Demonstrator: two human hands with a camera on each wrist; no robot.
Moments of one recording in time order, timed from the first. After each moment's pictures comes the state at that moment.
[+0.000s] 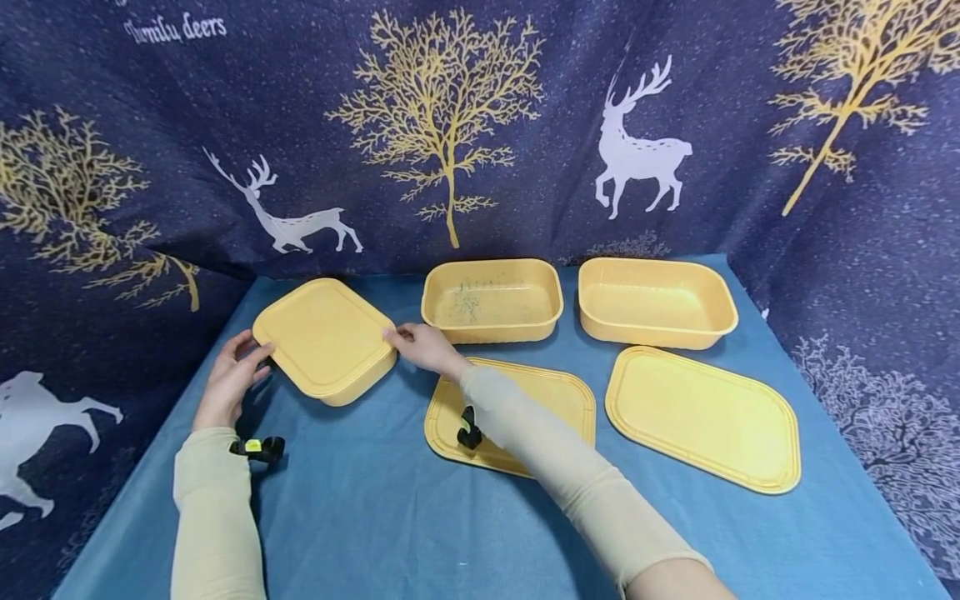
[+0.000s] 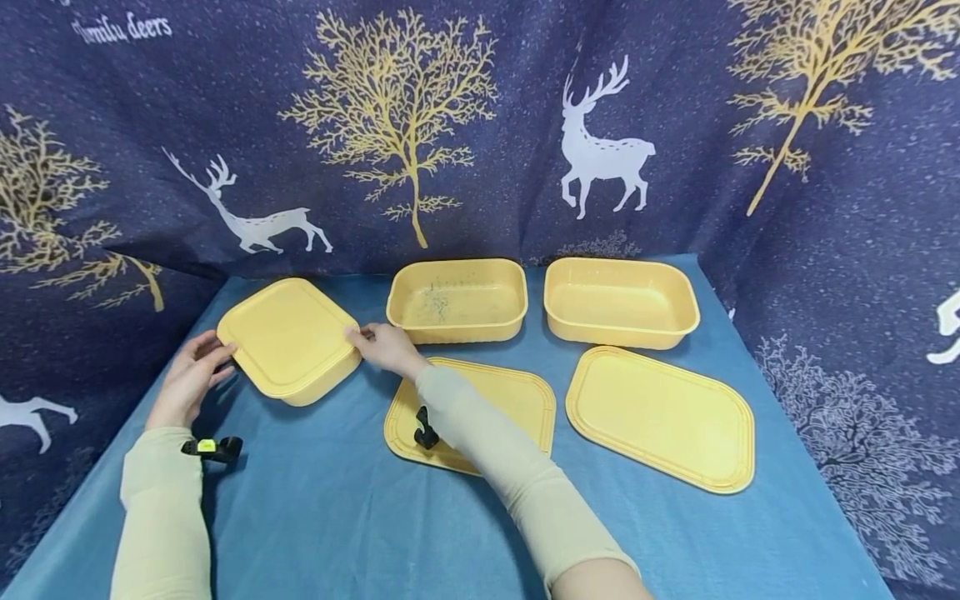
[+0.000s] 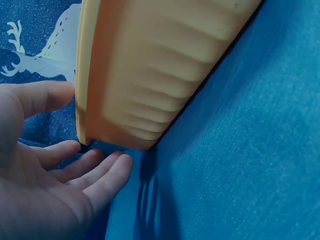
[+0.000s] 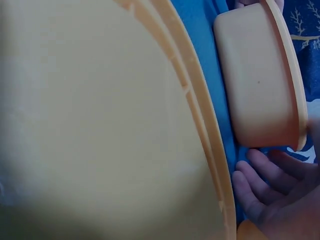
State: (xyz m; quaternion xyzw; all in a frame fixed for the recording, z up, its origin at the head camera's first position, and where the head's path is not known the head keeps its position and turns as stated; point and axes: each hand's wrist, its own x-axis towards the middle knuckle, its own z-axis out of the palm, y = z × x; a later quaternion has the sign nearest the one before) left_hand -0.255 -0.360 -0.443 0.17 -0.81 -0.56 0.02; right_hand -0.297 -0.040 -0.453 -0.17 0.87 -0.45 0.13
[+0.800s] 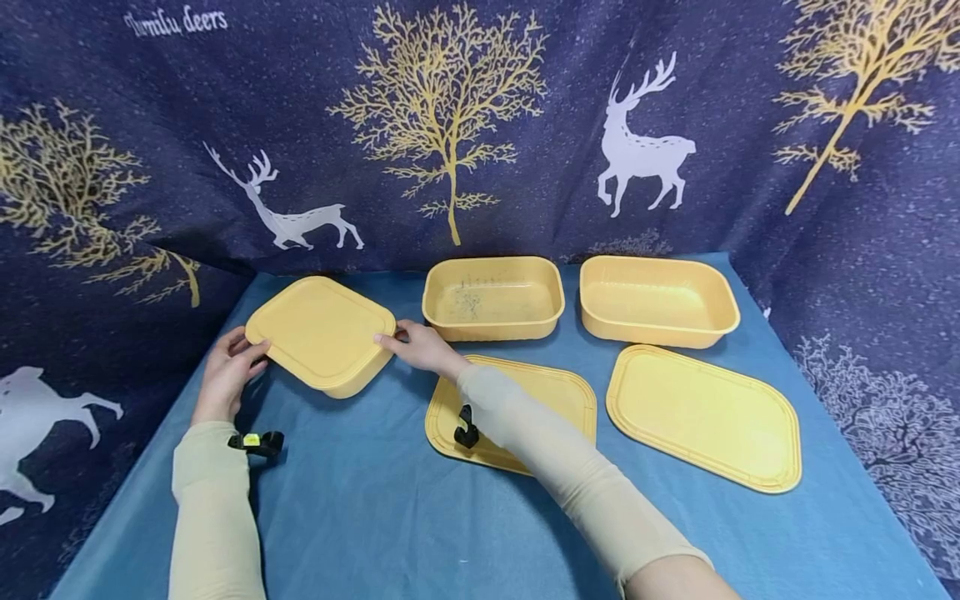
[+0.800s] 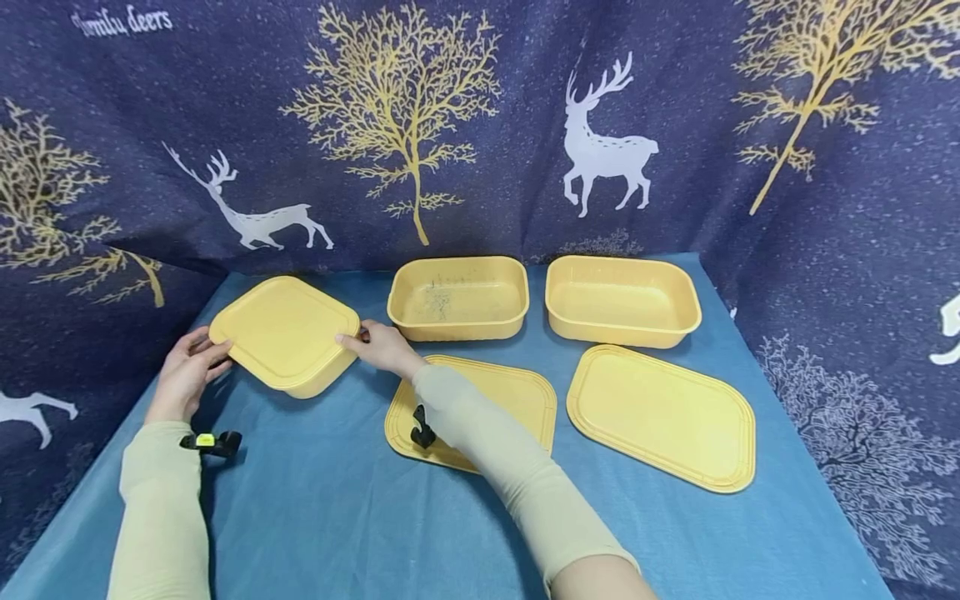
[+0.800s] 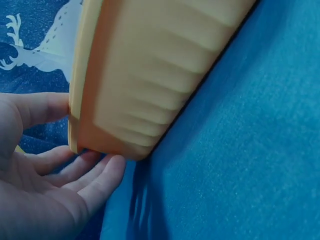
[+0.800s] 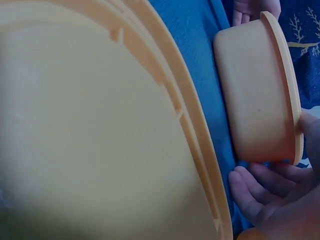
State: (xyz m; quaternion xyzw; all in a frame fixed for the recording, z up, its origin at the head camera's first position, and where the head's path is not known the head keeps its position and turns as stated) left_hand -0.255 -0.362 -0.440 0.20 -0.78 -0.59 0.04; right_hand -0.293 -0.045 -0.451 -0.18 0.86 -0.45 0.15
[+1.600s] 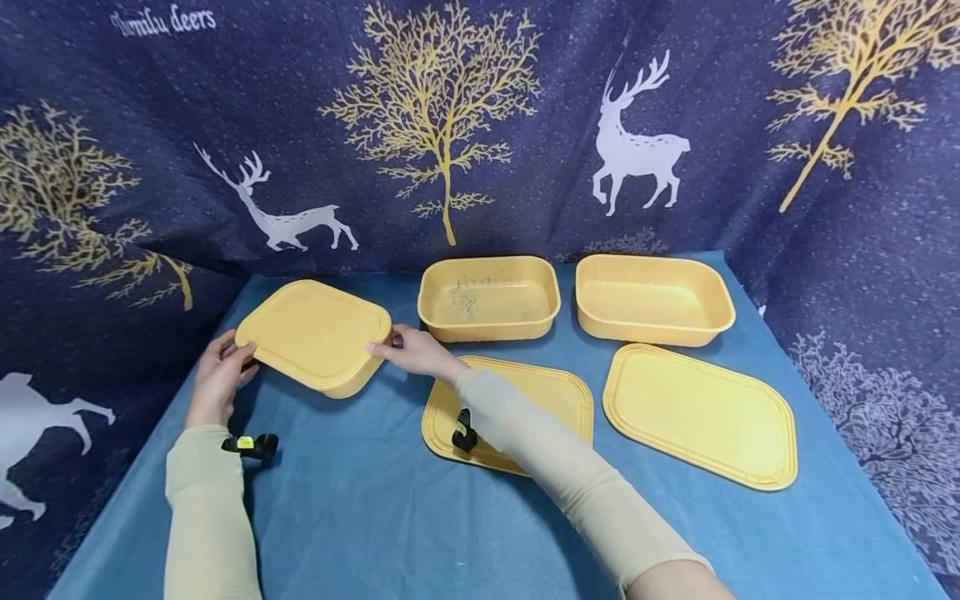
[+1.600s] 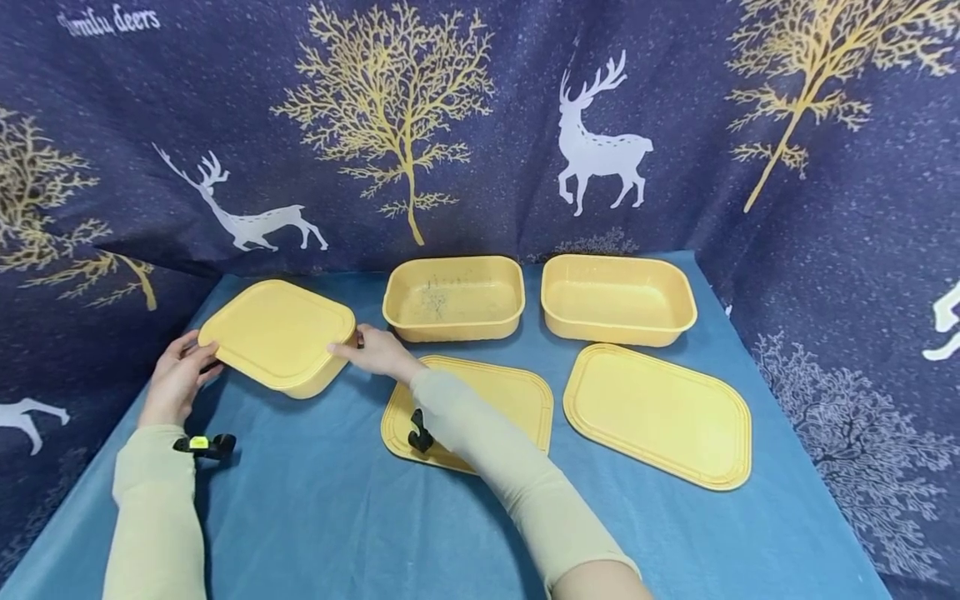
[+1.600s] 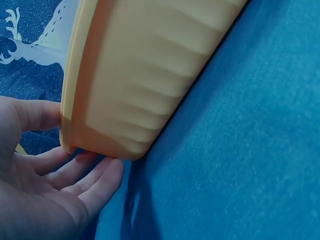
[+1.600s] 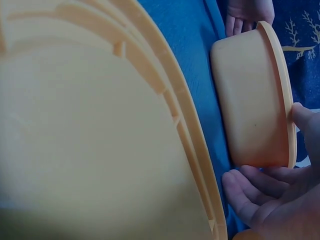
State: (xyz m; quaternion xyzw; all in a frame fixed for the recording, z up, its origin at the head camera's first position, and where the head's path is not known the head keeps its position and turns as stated) left_hand -0.292 -0.403 -0.492 0.21 -0.75 -0.62 0.06; right_hand -0.289 -0.040 -0.450 -0.18 0.86 -0.44 0.17
